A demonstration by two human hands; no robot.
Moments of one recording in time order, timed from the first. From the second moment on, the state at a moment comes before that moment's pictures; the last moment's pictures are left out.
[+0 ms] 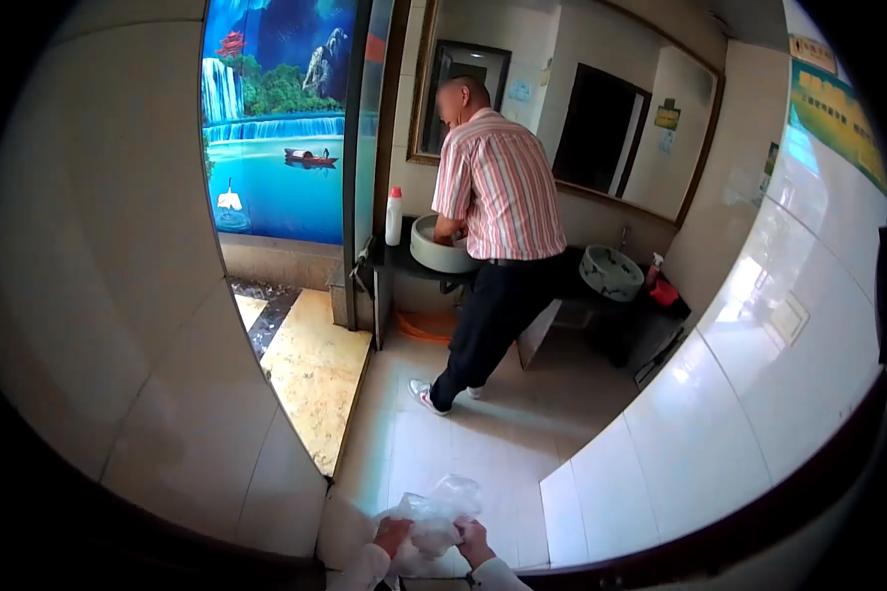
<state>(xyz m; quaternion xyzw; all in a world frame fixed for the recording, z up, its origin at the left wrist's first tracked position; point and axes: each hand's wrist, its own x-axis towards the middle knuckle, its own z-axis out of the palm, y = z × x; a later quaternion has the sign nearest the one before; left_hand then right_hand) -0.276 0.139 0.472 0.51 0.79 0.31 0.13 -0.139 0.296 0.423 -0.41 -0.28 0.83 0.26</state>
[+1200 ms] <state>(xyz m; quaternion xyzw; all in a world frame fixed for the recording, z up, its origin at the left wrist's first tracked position) -0.740 0.344 0.270 -0.05 0.91 0.34 0.21 -0.438 0.542 0.542 -0.17 -0.92 0.35 -0.08</state>
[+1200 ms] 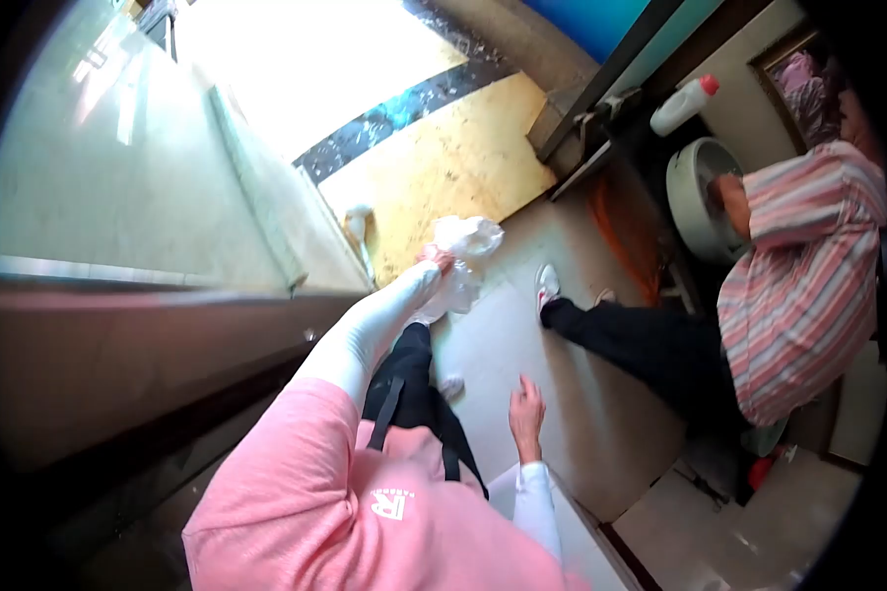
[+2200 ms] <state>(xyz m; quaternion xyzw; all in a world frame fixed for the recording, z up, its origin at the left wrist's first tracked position) -0.905 0.205 0.307 -0.02 0.66 0.57 0.49 -0.503 0.550 0.540 -0.49 -0.67 0.55 -0.10</state>
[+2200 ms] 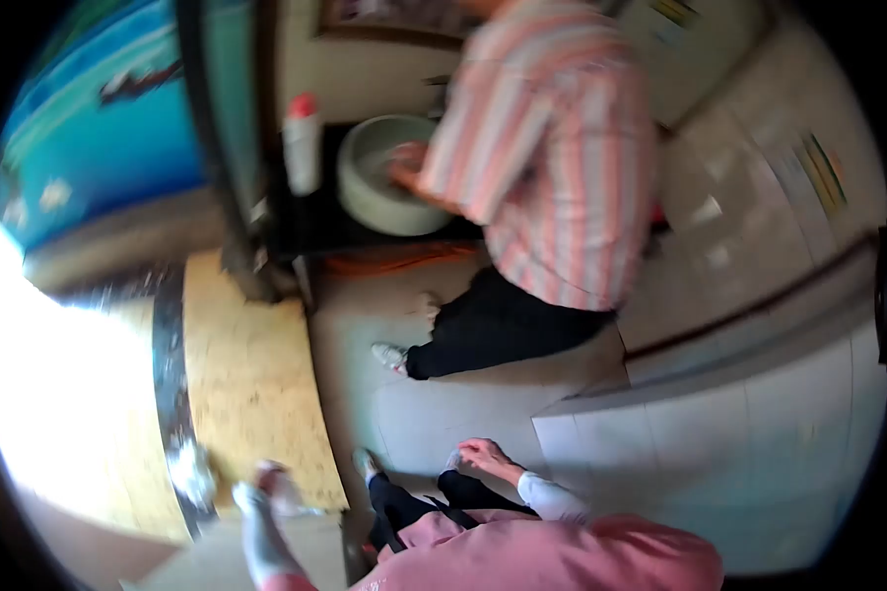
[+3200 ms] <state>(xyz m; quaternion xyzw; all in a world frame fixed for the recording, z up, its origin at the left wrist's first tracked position) -0.341 0.802 0.714 0.15 0.24 0.38 0.88 -0.208 0.772 0.707 -0.56 -0.60 0.11 0.56</state>
